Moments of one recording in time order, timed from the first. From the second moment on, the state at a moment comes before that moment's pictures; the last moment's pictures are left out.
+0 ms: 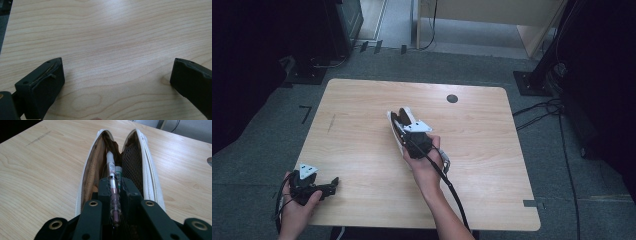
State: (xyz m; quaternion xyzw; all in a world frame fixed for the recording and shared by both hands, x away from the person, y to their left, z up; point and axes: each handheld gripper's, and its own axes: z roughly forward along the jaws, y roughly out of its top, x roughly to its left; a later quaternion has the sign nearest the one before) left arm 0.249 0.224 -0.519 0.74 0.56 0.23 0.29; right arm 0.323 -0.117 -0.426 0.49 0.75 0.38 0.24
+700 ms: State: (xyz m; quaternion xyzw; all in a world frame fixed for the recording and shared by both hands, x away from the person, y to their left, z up) left arm 0.249 0.224 -0.519 0.74 0.56 0.23 0.29; right arm 0.308 -0.134 -0.411 0.46 0.74 0.42 0.23
